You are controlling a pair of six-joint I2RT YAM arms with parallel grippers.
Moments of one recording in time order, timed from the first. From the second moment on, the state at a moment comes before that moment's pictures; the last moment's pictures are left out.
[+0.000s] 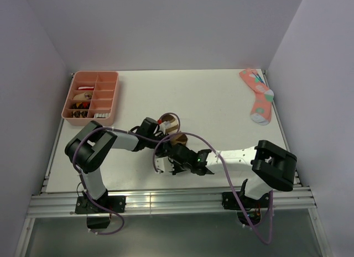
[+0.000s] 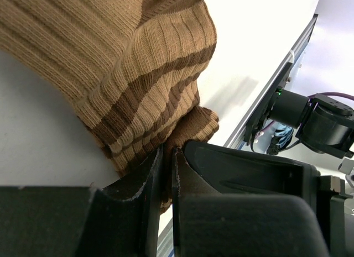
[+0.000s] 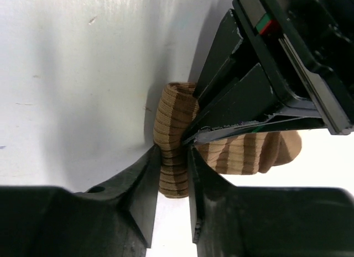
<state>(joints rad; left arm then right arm) -0.65 1.82 0.74 0.19 0.70 -0.77 1.14 1.51 0.68 -0.10 0.15 -0.73</state>
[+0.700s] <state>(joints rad) -0.66 1.60 0.49 0.37 0.52 -0.99 0.97 1.50 0.84 -0.36 -0.24 -0.60</state>
